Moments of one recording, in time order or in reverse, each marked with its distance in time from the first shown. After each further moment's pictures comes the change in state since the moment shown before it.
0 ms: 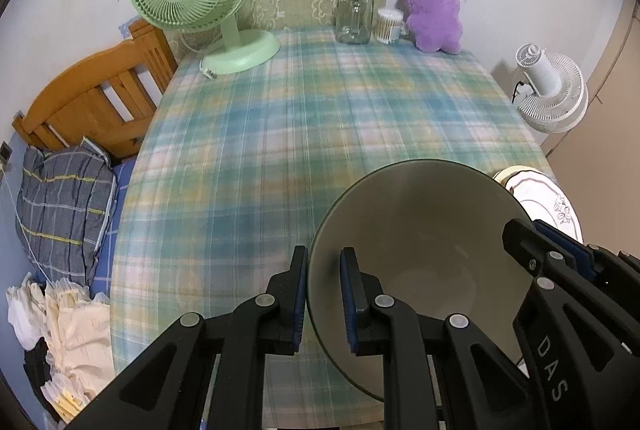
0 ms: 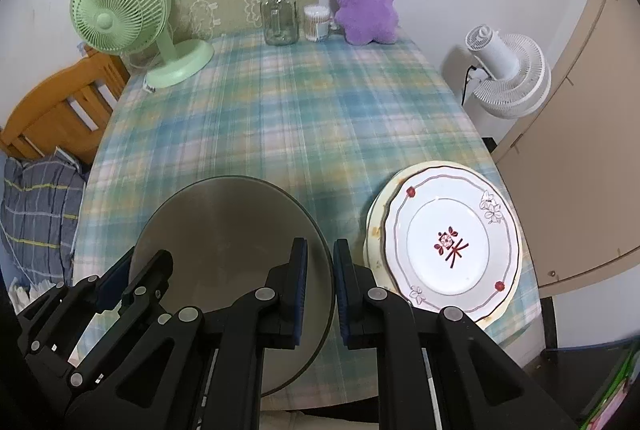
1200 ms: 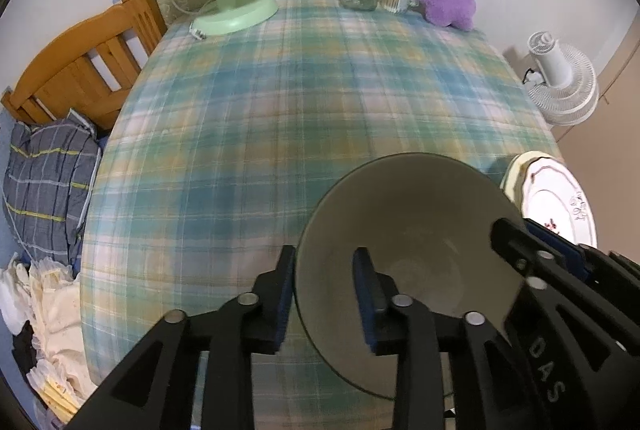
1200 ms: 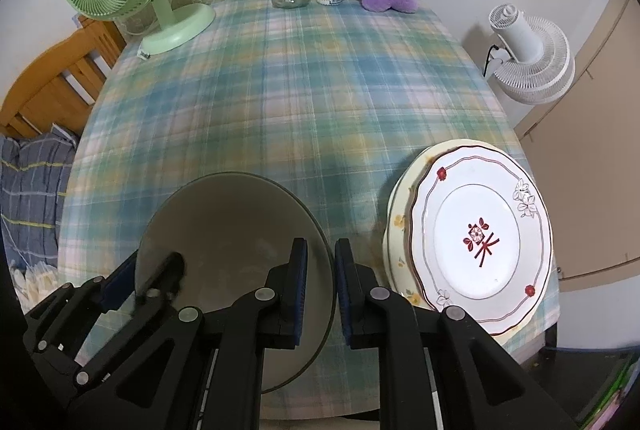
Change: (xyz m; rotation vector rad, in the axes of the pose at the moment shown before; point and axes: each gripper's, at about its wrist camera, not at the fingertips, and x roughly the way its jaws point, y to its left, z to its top) left arm 0.043 0.002 -0.005 -0.033 0.073 -0.037; right arm 0.050 0.002 -0.002 -0.028 0.090 0.027
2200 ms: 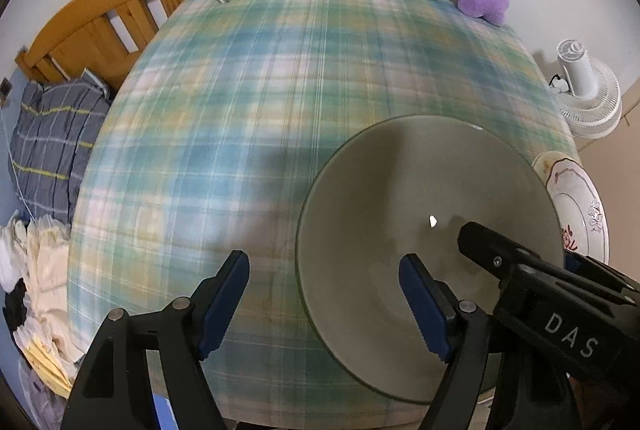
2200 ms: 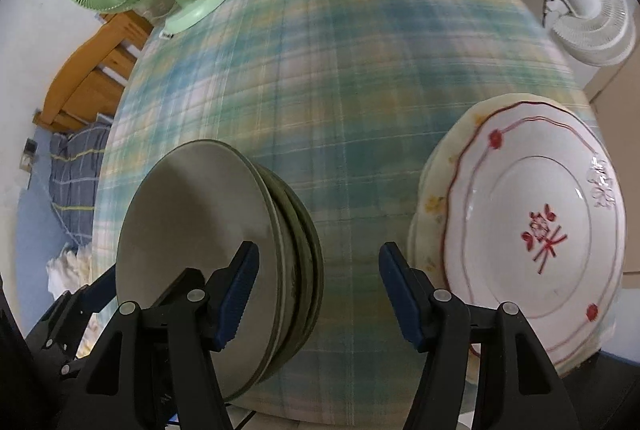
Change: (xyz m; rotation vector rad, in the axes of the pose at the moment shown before) left arm 0.020 0.001 -0.015 -0.124 0.085 0.044; right arm 0.050 -0.037 0.003 0.010 0.137 0.268
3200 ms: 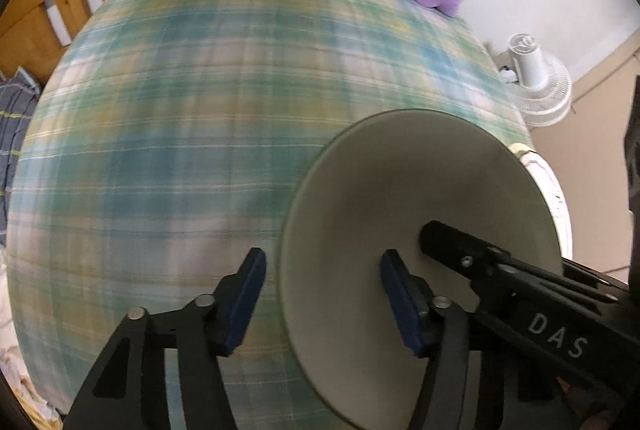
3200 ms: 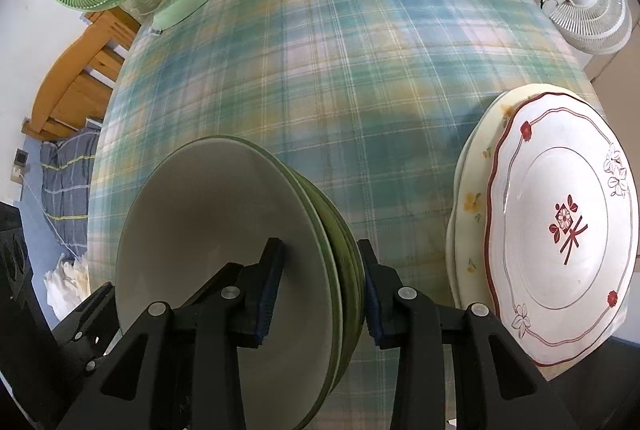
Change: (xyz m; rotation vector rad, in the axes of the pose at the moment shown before) left arm 0.026 0.010 0.013 0.071 0.040 -0.280; right arm 0.016 0.017 0.005 0.051 0.020 -0.032
